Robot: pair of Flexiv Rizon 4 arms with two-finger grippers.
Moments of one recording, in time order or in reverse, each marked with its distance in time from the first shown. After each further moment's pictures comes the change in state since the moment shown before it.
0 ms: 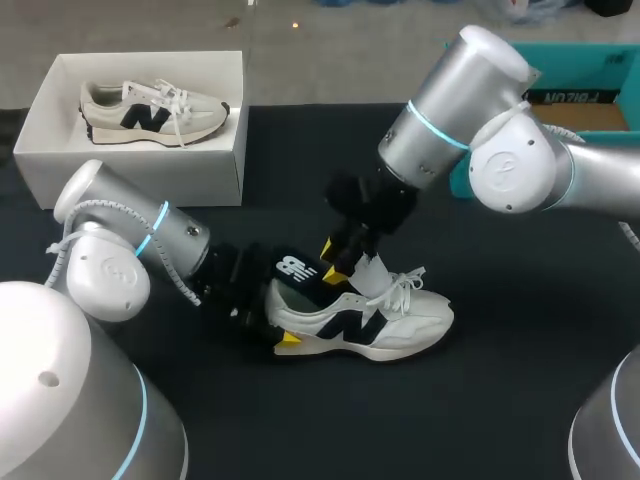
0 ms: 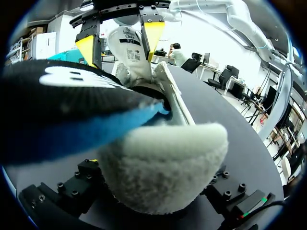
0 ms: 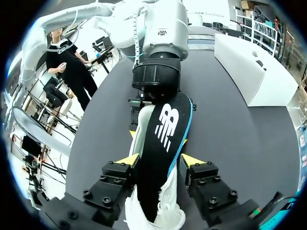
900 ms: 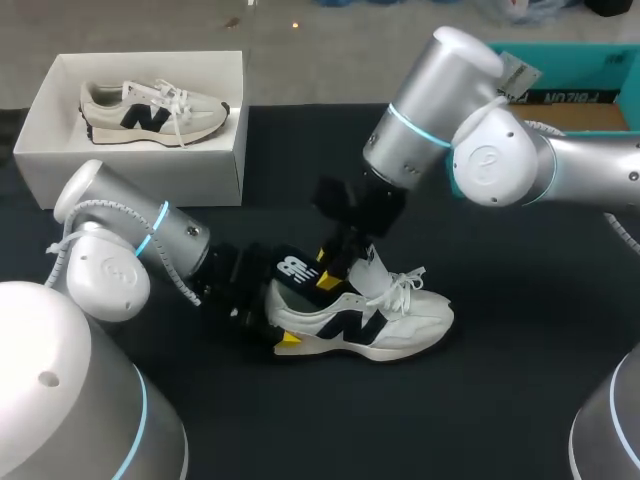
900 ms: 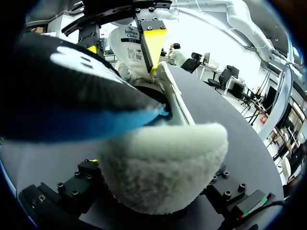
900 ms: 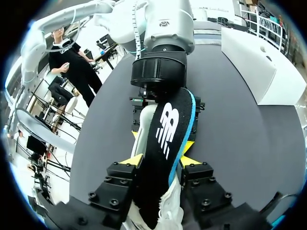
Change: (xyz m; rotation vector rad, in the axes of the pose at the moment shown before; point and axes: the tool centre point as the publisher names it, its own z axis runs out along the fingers) left arm 0.000 0.000 0.000 0.000 0.000 0.000; right arm 0.005 0.001 0.013 0.033 0.062 0.004
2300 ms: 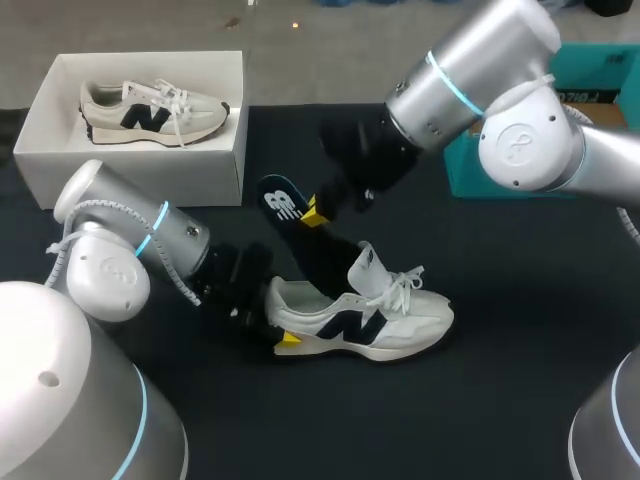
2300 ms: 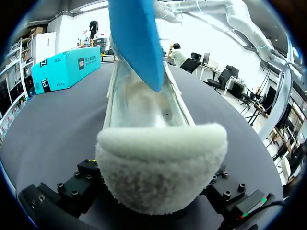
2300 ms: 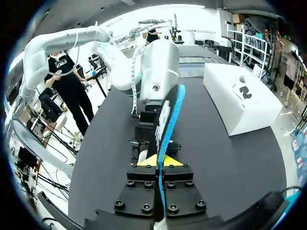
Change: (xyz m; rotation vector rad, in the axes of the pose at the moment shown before) left arm 0.000 0.000 0.000 0.000 0.000 0.000; right arm -0.005 0.073 -0.081 -0.216 -0.159 -0.010
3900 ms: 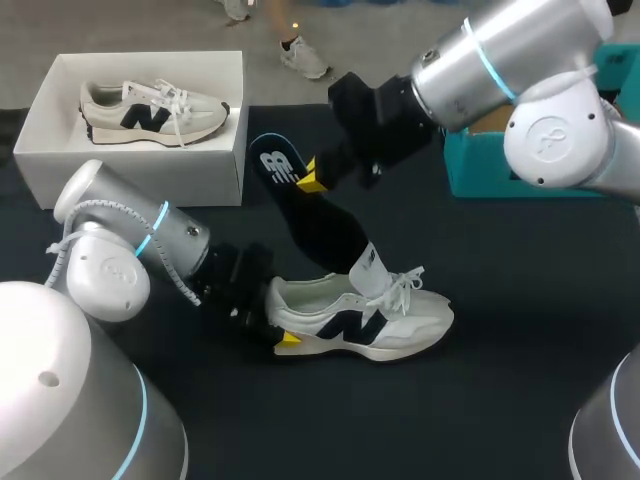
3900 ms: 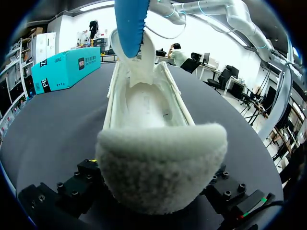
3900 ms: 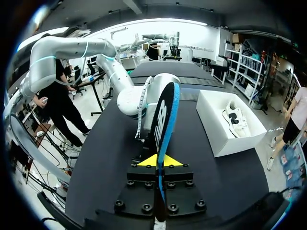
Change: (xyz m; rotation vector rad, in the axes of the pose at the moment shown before) left arm 0.000 0.000 0.000 0.000 0.000 0.000; right arm 0.017 0.051 -0.051 -0.123 -0.101 -0.053
